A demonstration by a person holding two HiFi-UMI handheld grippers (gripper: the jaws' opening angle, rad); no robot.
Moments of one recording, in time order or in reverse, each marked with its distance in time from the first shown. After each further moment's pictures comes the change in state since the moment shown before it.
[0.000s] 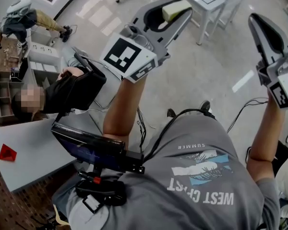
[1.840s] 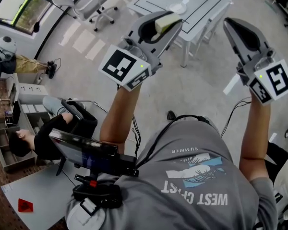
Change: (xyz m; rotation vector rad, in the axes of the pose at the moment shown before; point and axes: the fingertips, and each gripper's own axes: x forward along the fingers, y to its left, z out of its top) left arm 0.194 0.154 -0.111 -0.061 0.015 -0.125; right arm 0.130 -0.194 -0.112 0.070 0.053 -0.085
